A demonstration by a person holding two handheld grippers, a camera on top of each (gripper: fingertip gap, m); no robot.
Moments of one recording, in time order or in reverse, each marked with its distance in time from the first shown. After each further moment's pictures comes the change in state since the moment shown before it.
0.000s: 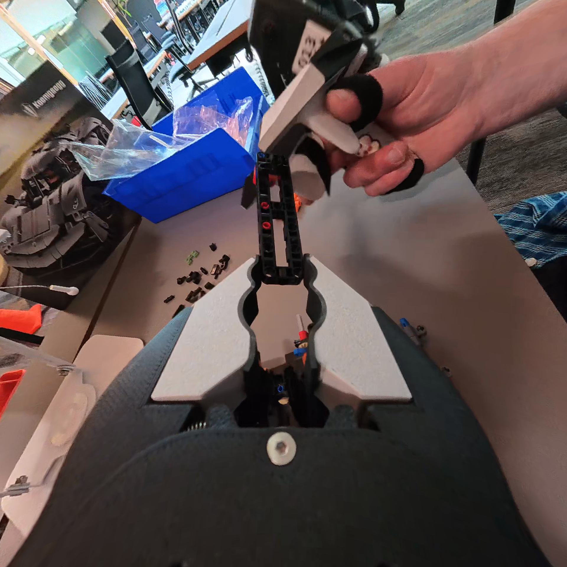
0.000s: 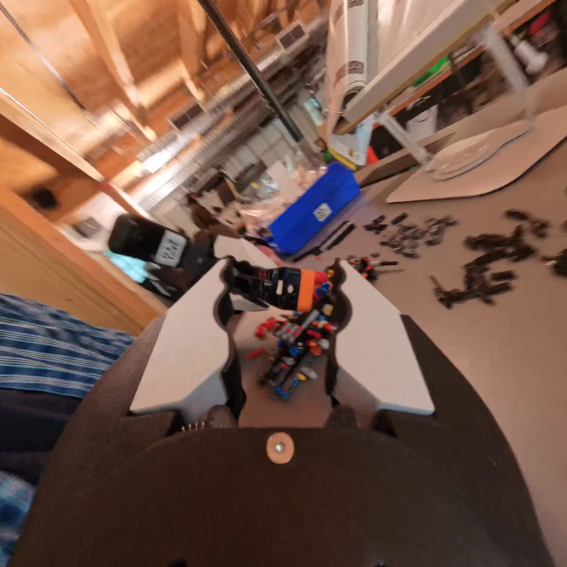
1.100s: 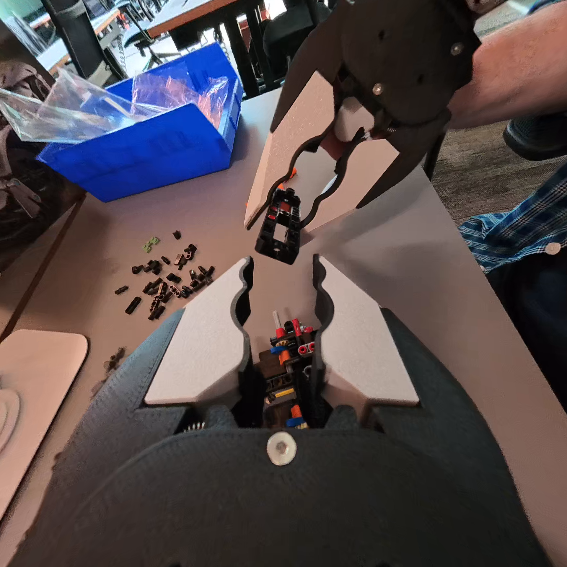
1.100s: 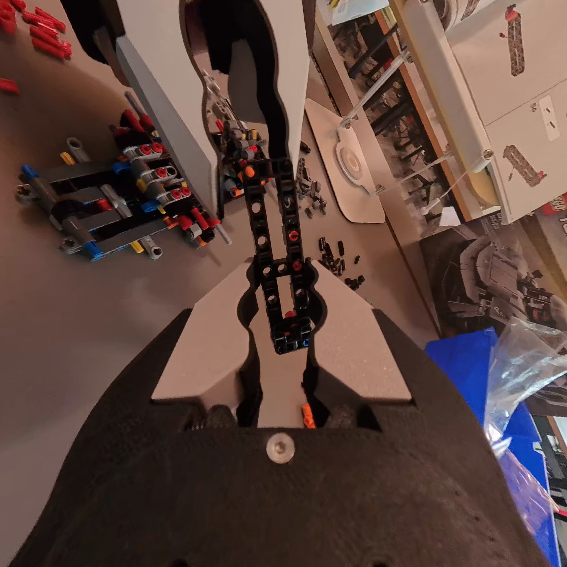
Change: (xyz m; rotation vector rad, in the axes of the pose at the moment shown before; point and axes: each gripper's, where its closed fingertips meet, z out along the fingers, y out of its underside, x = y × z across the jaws) left arm 0.009 0.008 0.005 -0.010 0.122 -0.139; right arm 0.033 0.048 0.008 -0.656 0.526 -1.341
